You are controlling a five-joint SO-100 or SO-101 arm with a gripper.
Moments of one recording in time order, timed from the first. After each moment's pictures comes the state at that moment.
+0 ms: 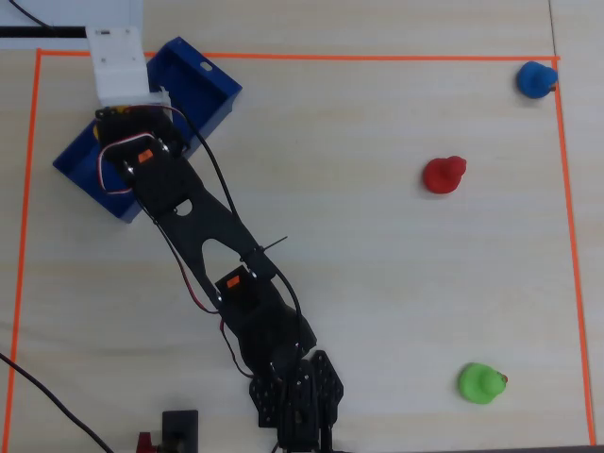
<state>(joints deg) -30.3 65.6 59.1 53.4 -61.9</state>
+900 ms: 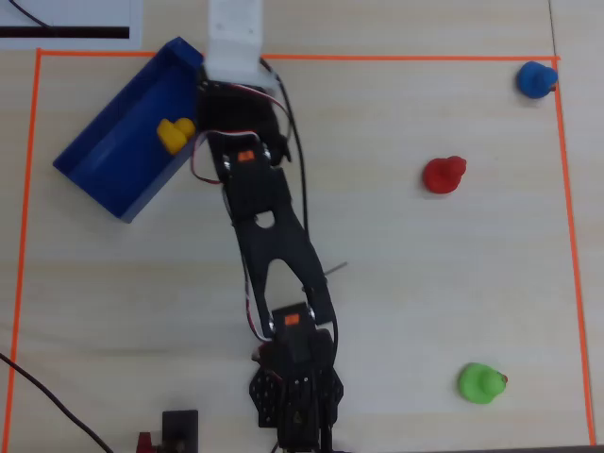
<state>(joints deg) -9.1 94.0 87.0 37.3 -67.0</state>
